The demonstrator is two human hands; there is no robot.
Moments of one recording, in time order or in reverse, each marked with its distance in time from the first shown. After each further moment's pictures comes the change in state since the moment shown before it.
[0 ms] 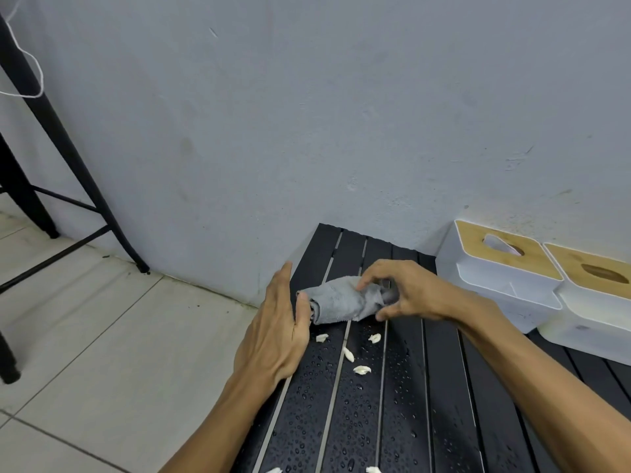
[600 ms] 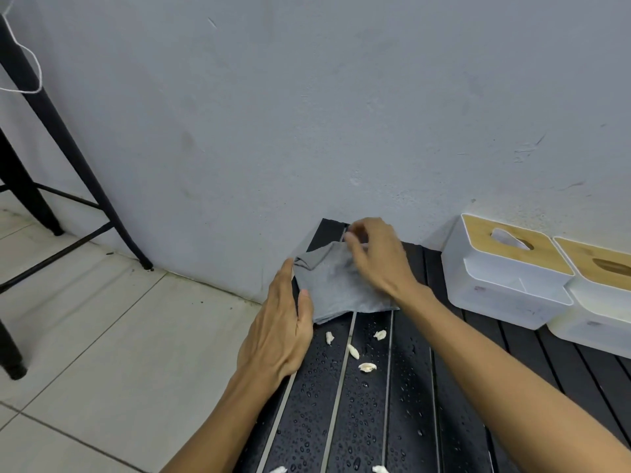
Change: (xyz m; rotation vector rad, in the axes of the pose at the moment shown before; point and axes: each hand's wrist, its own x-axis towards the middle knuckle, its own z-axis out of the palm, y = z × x) left_hand -0.001 0.002 -0.002 -0.006 -0.011 -0.004; right_hand 0.069 -0.010 0.034 0.093 0.650 0.139
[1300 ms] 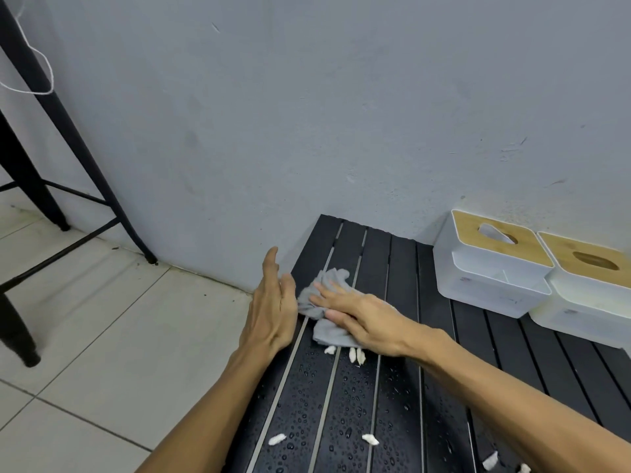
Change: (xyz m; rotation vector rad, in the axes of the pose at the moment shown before) left_hand 0.008 -0.006 -0.002 -0.258 0.049 -0.150; right_hand -0.090 -0.019 -0.013 0.058 -0.672 -0.296
